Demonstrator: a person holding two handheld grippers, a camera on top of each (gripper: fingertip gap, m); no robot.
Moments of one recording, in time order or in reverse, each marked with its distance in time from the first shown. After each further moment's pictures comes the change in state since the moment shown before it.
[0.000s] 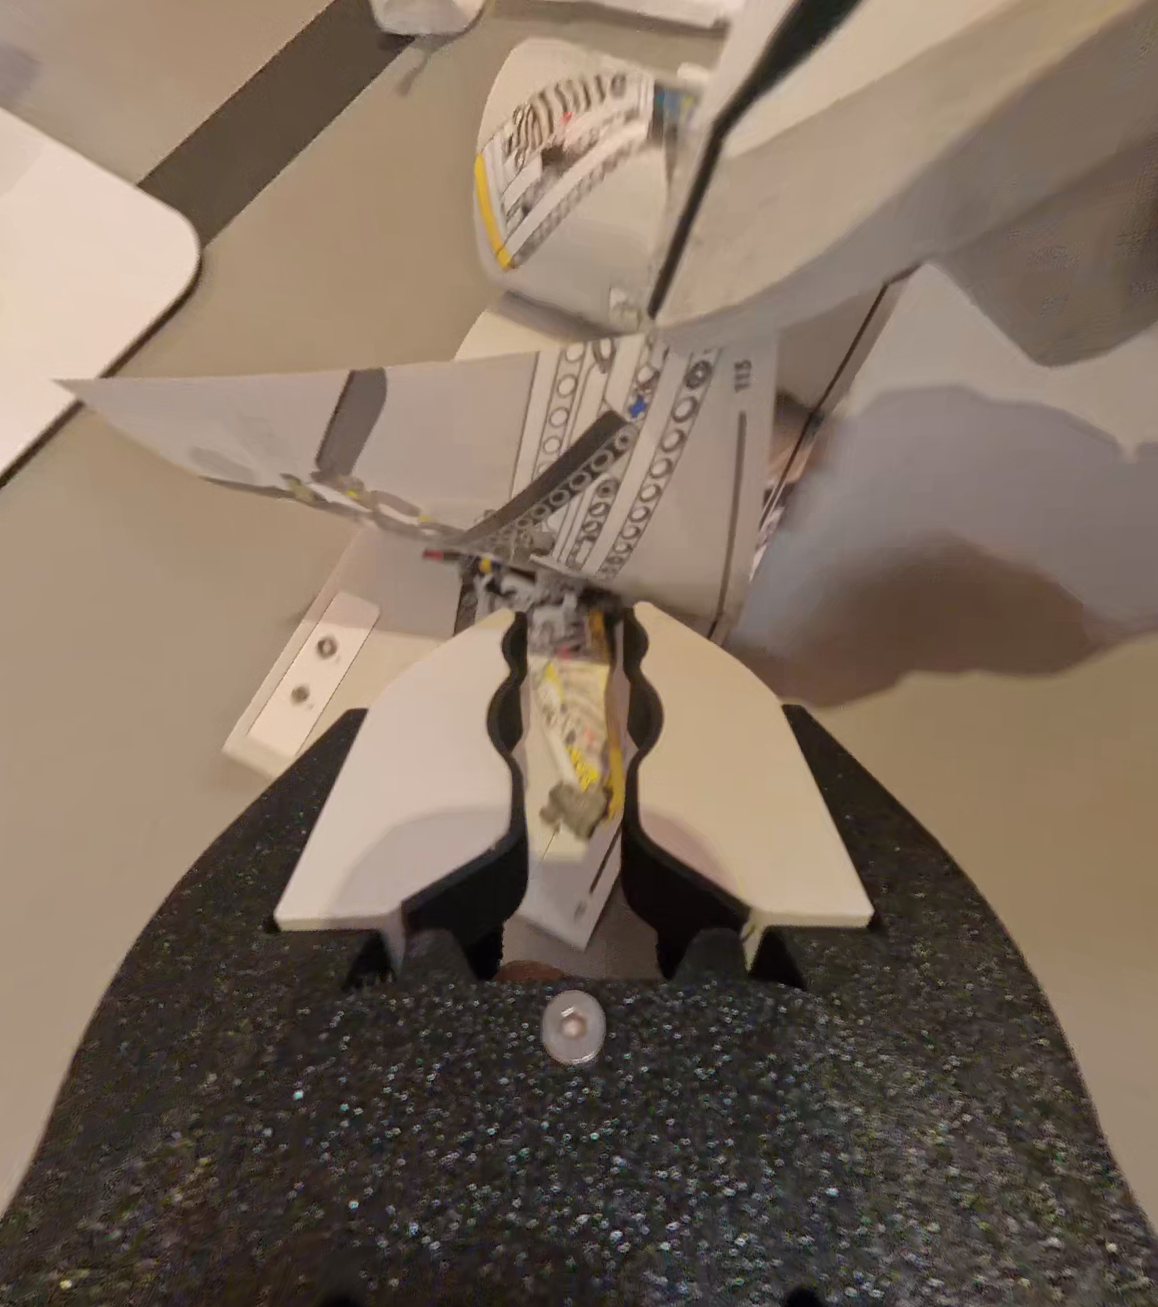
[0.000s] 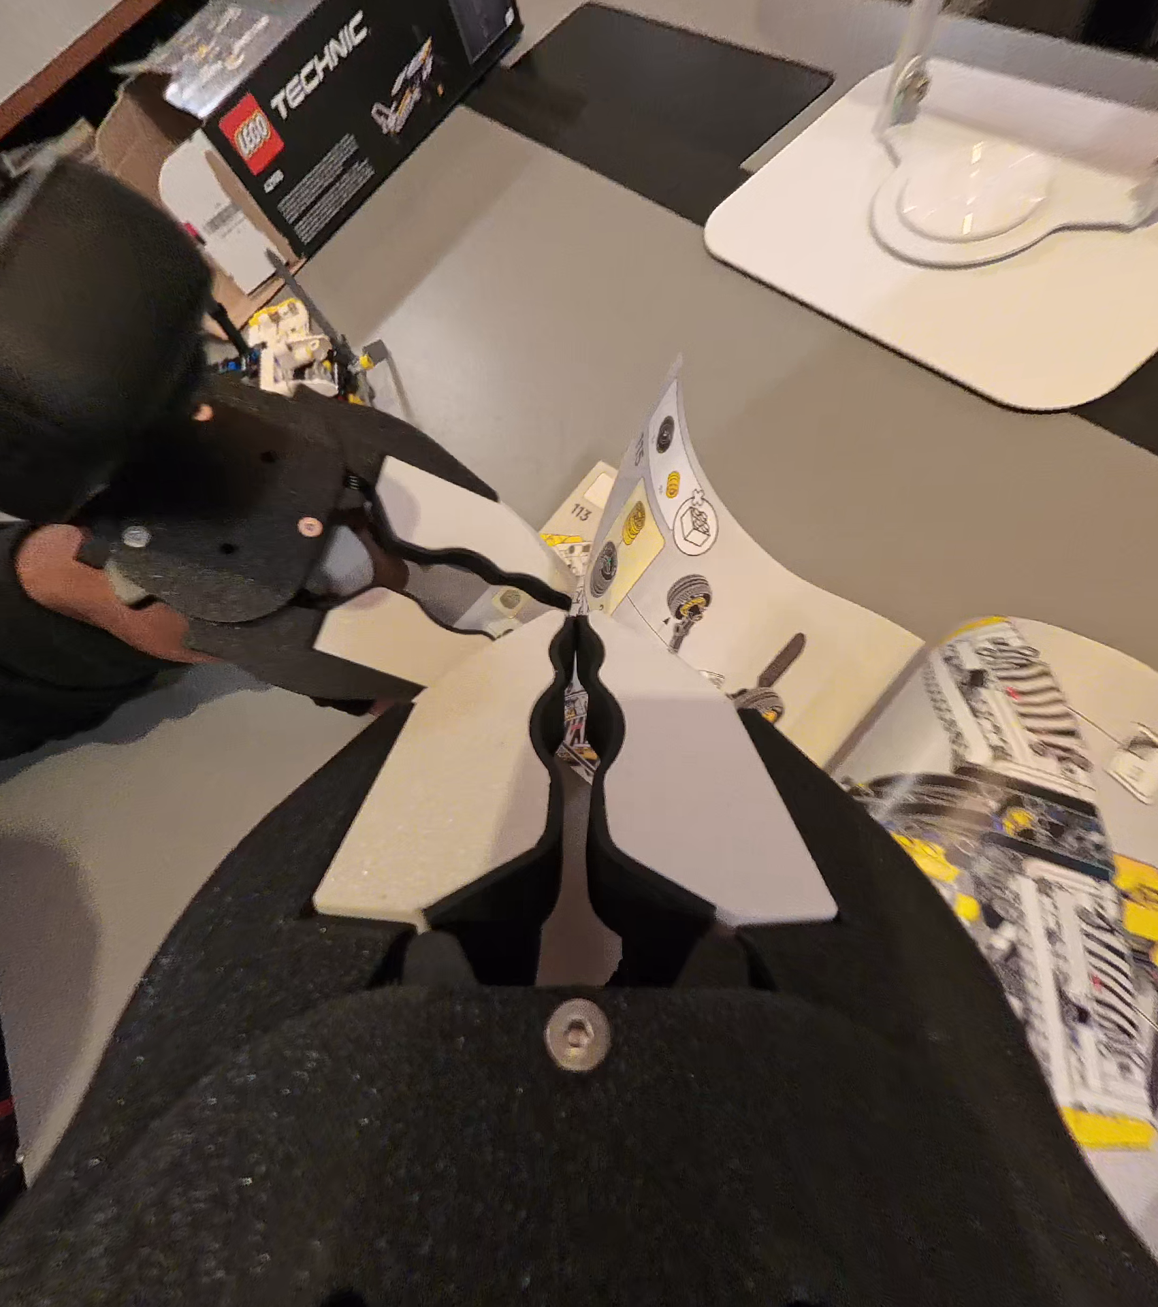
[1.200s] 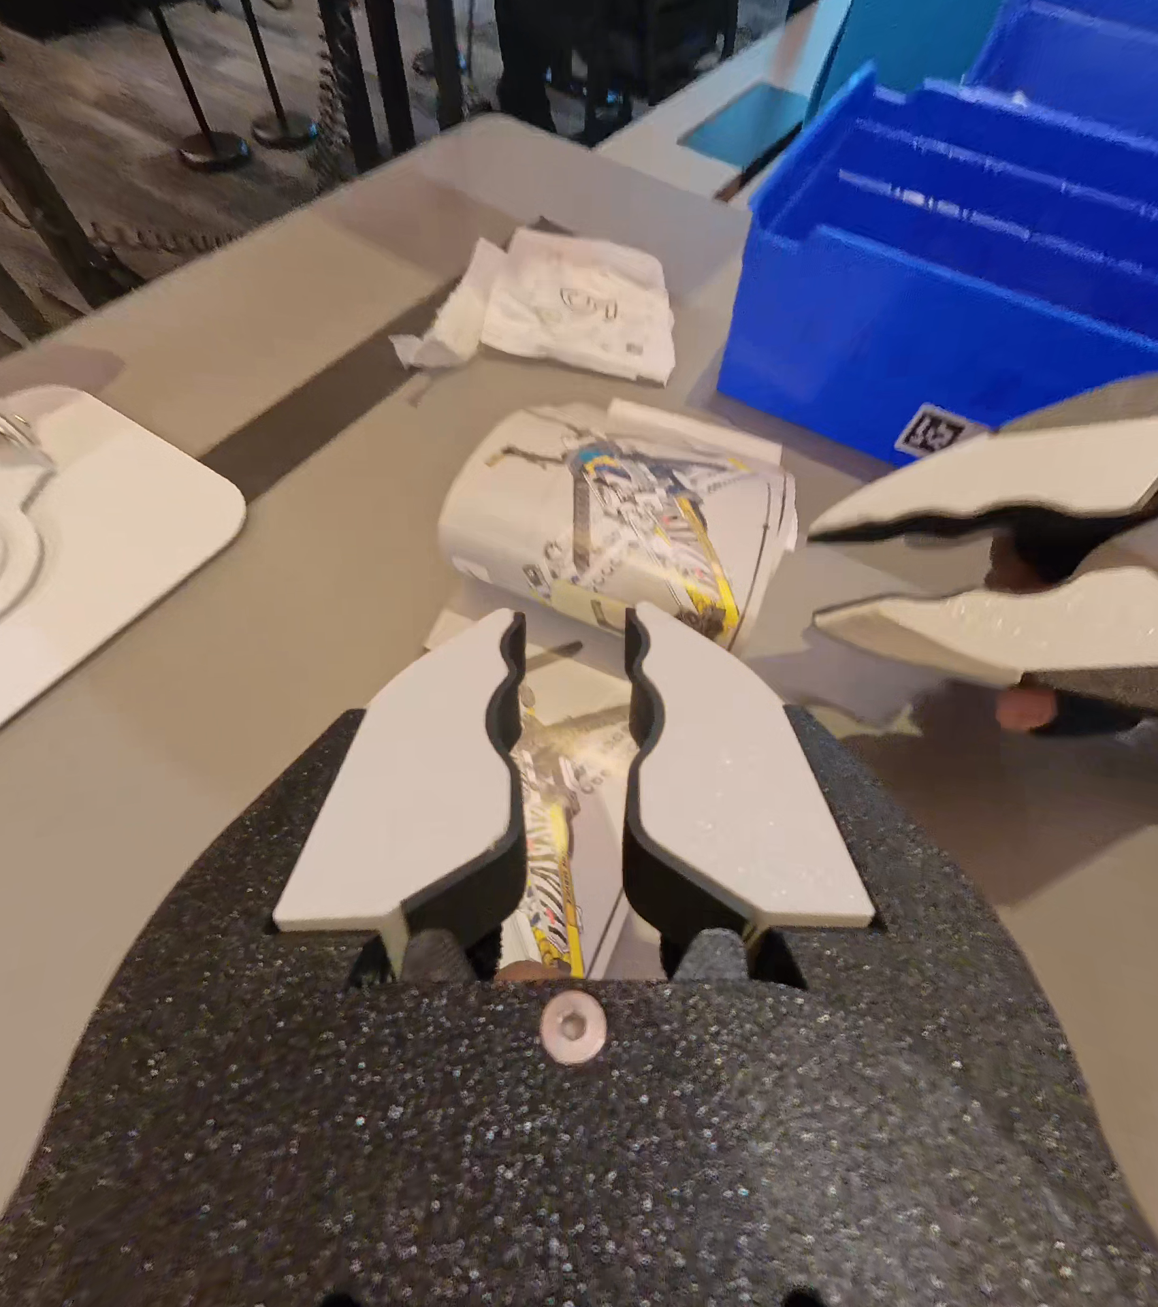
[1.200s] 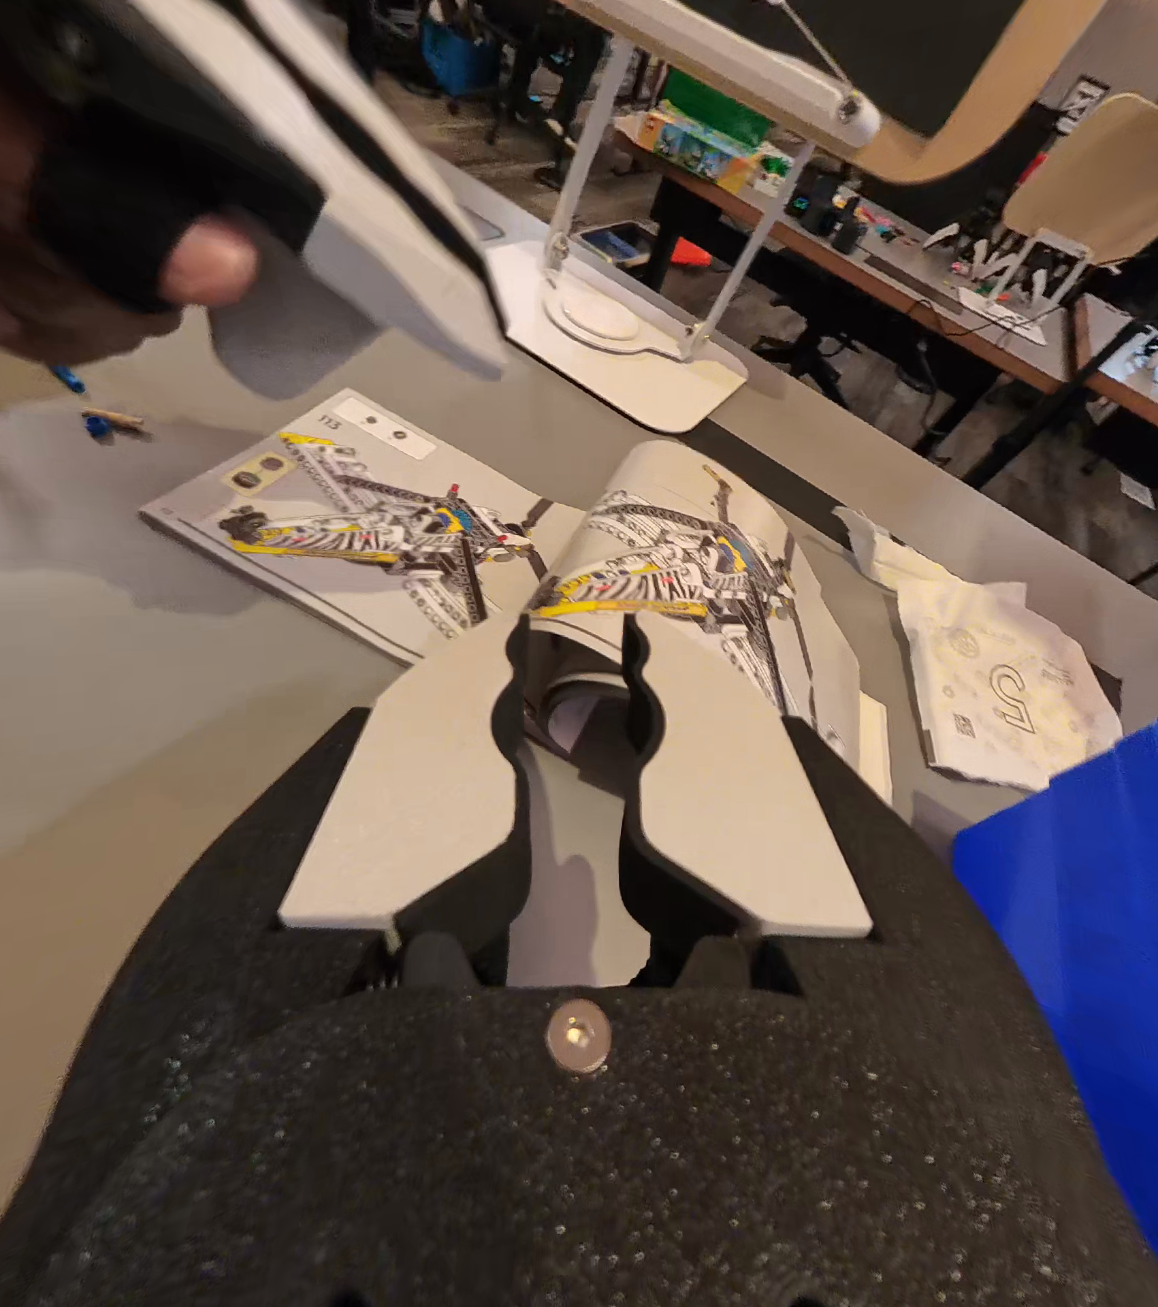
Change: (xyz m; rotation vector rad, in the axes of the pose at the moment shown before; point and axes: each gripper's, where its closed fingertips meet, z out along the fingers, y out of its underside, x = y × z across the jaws) left arm 0.006 -0.079 -0.017 0.236 0.077 -0.057; right arm 0.033 0.060 -0.058 0.256 0.547 -0.328
